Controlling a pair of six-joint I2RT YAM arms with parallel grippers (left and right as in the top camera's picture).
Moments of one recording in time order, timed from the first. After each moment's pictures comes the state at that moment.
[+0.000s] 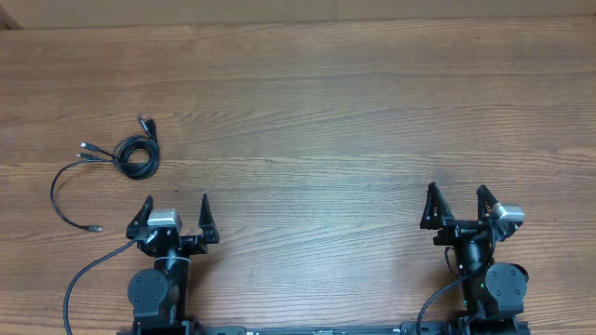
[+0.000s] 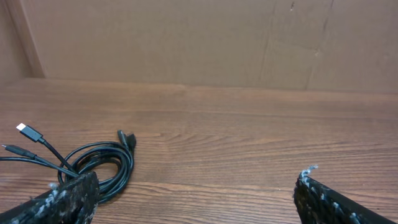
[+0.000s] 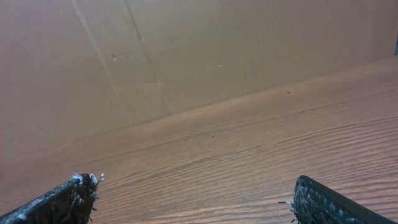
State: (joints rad) left arm 0.06 0.02 0.01 -0.08 0.02 -0.04; right arm 0.06 0.01 0.02 -0.03 0.01 0.30
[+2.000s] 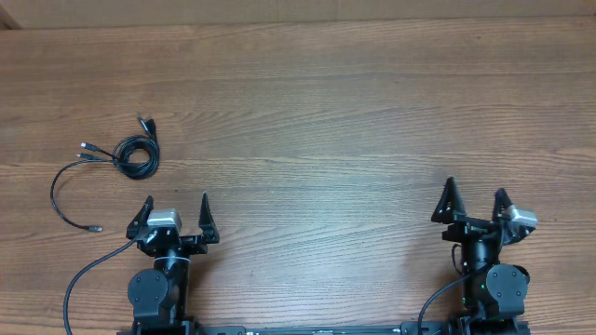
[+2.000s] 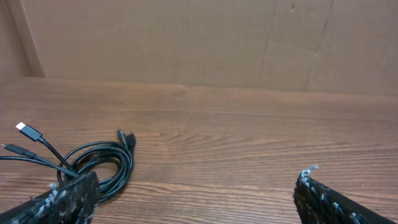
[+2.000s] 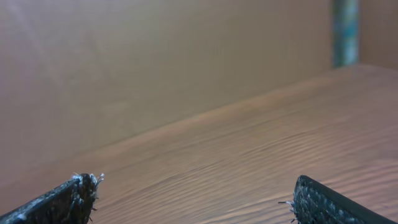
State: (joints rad) left arm 0.06 0.02 0.01 -0.08 0.02 -0.05; right arm 0.06 0.01 0.02 -0.01 0.15 0.30
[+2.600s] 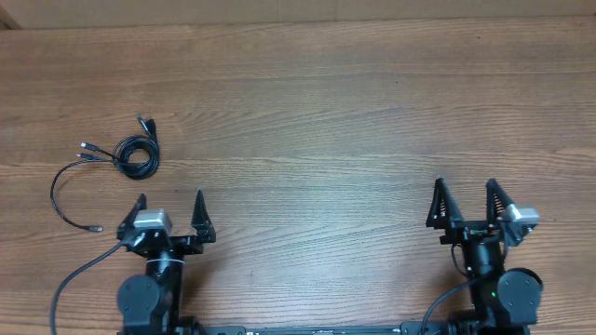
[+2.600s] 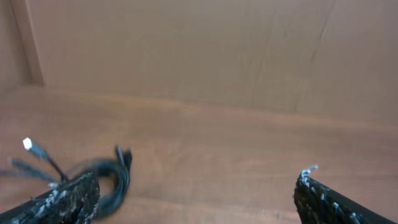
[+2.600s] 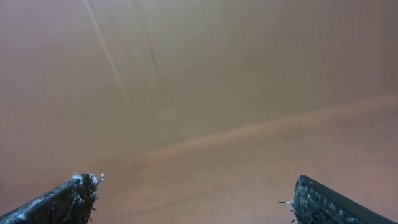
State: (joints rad) left arm 0.06 0.03 0.16 -0.16 0.03 -0.12; right arm 0.06 0.03 0.14 -0.01 -0.02 0.30
